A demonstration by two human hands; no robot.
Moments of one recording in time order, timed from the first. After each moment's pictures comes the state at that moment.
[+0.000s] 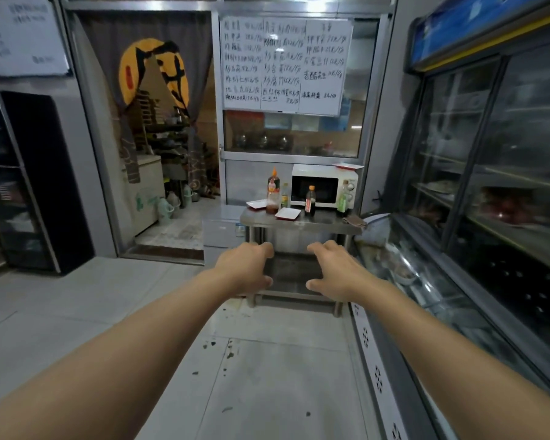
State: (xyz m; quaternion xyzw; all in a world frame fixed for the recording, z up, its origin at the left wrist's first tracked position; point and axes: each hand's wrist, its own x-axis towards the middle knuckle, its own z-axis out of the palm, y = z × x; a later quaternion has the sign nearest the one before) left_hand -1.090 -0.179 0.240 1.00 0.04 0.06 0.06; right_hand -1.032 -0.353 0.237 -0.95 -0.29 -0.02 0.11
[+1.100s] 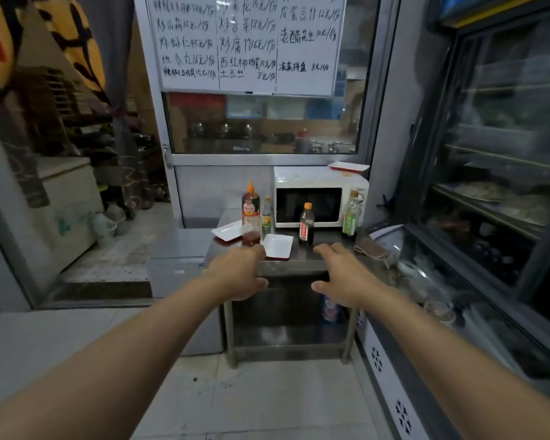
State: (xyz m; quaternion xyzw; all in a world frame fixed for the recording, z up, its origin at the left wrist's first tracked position) left_hand -0.565 0.043 0.234 0.99 -0.02 0.04 0.10; right_hand -0.529 -0.153 0.223 -0.96 -0.21 -0.03 0.16
